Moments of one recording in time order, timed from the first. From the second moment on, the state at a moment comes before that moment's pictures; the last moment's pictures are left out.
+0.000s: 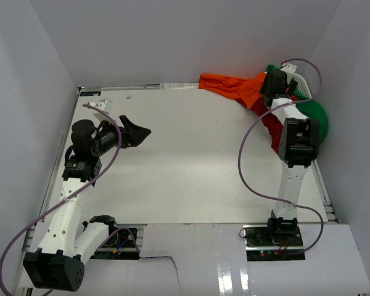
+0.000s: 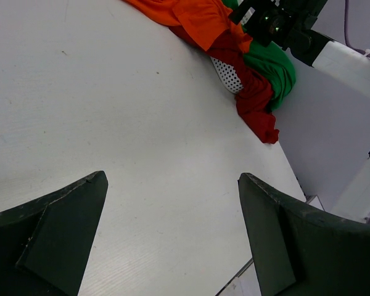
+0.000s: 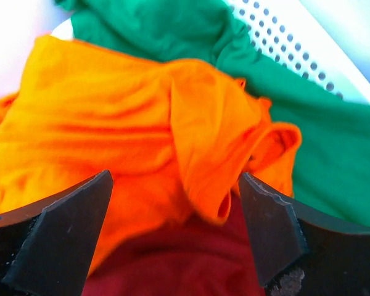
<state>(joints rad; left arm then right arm) -0.09 0.89 0.87 -0.19 0.56 -0.50 0.00 2.21 1.74 0.02 0.46 0.20</state>
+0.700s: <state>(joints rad) -0.09 0.91 0.87 -0.19 0.56 -0.50 -0.10 2.29 1.81 -0.06 0.35 0.29</state>
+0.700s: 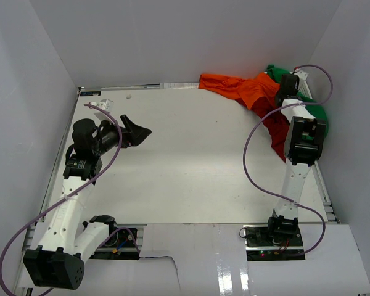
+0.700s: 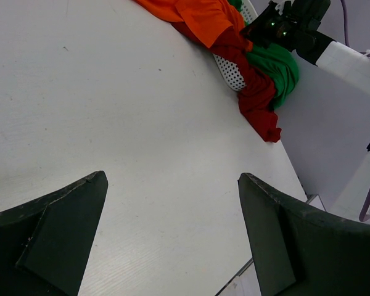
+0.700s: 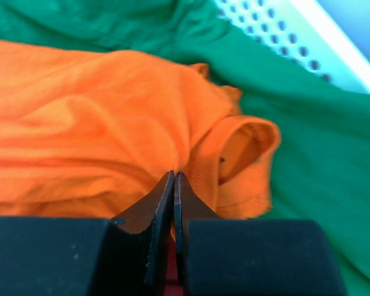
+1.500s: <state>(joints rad) -0.09 0.88 0.87 -0.21 0.52 -0.49 0.21 1.86 2.21 -0.30 -0.24 0.35</state>
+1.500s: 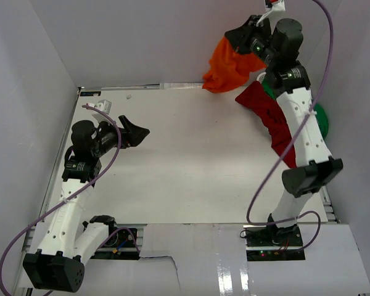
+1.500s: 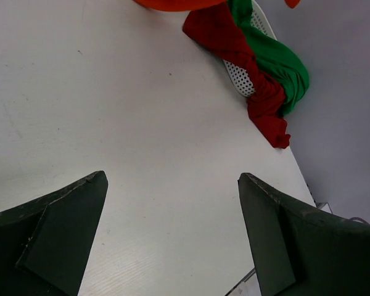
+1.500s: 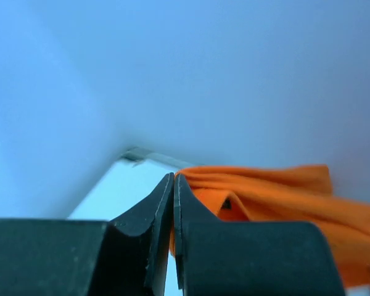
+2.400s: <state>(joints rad) -0.09 0.90 0.93 -0.36 0.24 -0.49 0.89 1.33 1.04 -0.39 -0.05 0.26</state>
